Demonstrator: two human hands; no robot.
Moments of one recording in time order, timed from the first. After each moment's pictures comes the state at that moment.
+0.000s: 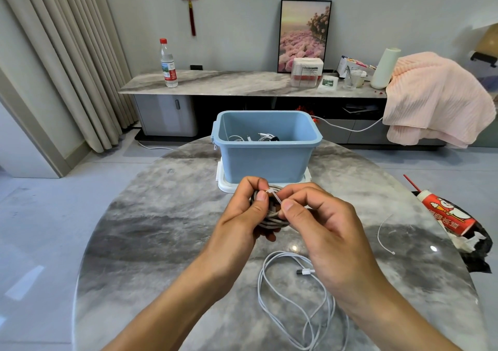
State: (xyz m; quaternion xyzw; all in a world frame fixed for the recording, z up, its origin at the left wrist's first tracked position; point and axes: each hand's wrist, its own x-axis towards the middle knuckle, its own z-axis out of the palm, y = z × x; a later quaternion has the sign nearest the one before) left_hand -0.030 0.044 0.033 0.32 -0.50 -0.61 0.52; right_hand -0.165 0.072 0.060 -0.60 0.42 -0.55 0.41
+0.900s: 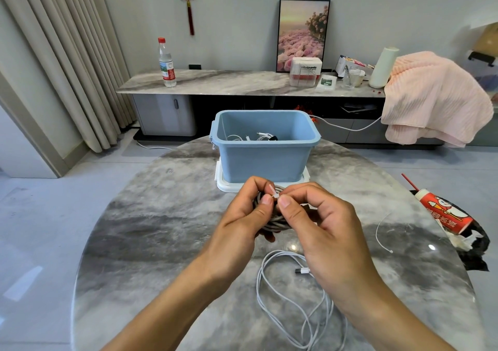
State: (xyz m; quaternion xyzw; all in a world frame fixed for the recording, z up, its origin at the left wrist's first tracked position) left_hand -0.029 0.044 0.033 0.32 -0.56 -0.58 0.50; right_hand -0.165 0.068 0.053 -0.62 0.45 -0.55 0.34
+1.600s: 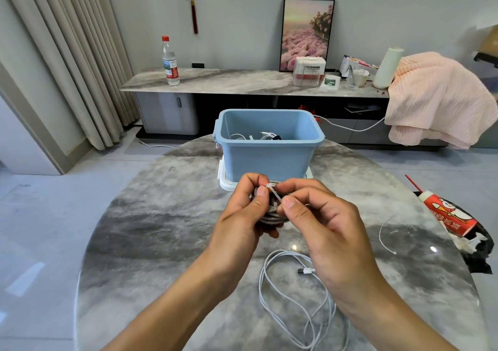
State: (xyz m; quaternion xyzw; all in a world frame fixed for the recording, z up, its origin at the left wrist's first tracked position) left_hand -0.030 0.045 0.036 0.31 -0.48 -0.62 0.54; right_hand -0.160 0.067 0.051 -0.59 0.42 -0.57 0.39
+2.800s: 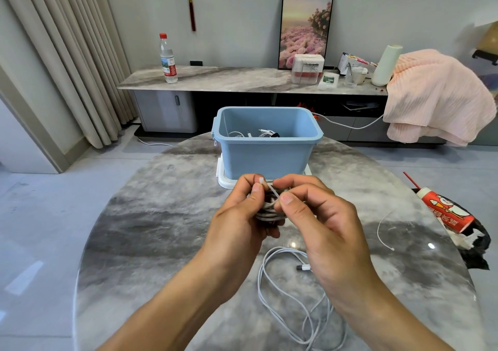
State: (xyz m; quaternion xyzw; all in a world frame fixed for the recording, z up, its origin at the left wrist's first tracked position) left_hand -0.036 0.053 0.046 0.33 -0.41 -0.66 0.54; right_hand -0.155 0.072 0.054 -0.57 0.41 -0.60 0.40
